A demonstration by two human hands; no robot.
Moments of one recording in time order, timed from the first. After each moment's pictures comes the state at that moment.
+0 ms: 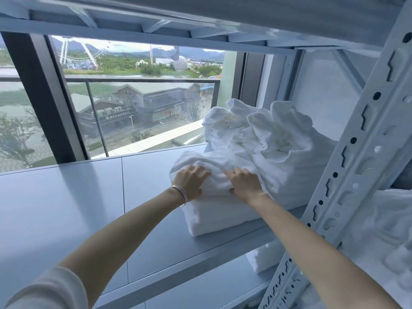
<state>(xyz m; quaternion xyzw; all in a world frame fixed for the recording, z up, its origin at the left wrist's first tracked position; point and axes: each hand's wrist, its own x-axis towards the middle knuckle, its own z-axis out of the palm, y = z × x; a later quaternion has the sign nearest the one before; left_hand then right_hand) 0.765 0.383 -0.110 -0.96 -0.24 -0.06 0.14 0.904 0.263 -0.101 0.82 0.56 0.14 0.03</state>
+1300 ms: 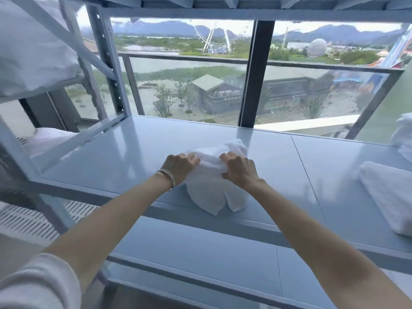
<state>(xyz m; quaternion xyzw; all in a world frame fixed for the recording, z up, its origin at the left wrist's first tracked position) 0.195 0.422 -0.135 -0.83 -0.50 -0.03 0.24 0.397 0.404 -0.124 0.59 0.80 0.06 -0.11</state>
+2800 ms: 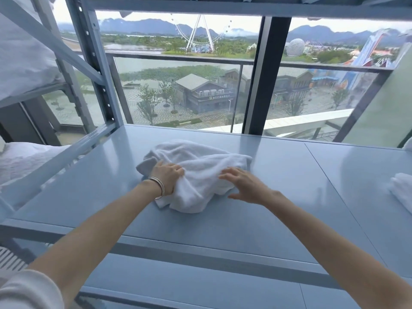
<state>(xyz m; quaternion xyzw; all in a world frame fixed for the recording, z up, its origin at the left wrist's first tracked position) 0.102 0.544 -0.156 -0.85 -0.51 0.11 0.11 0.372 0.505 -0.169 0.48 0.87 -0.01 -0.09</state>
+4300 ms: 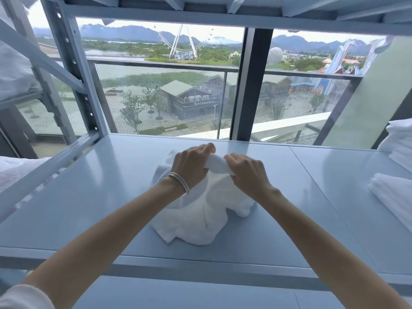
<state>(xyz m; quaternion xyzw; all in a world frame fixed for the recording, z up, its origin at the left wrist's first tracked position) 0.184 0.514 -0.087 -0.84 -0.41 -0.34 0.09 0.353 0.476 -0.098 0.57 0.77 0.21 -0.21</state>
